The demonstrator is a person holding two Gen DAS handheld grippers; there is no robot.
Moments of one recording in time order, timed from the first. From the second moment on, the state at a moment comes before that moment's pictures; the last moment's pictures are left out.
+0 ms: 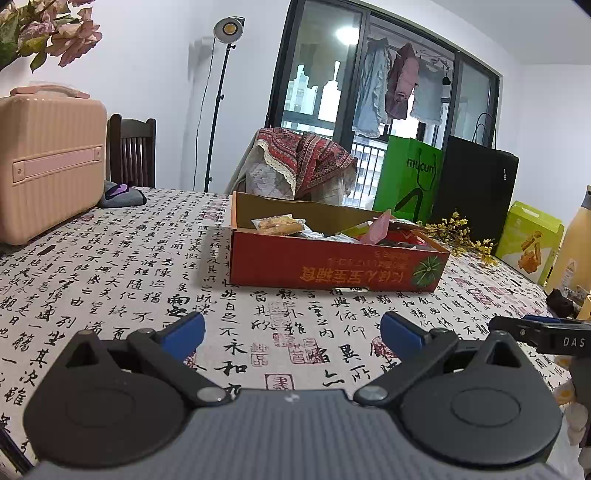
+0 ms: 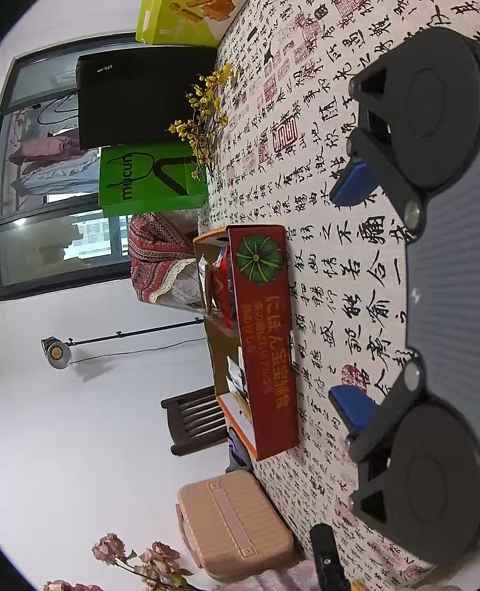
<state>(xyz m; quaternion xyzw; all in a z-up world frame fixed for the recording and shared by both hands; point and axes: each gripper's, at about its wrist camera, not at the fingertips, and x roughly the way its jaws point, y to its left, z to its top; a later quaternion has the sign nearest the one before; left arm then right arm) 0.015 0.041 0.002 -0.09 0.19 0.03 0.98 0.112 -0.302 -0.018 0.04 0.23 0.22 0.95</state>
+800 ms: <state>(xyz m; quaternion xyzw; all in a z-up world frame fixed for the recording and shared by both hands) 0.016 0.038 0.001 -0.08 0.20 0.01 0.98 0.112 -0.300 -0.021 0.04 0.24 0.22 0.94</state>
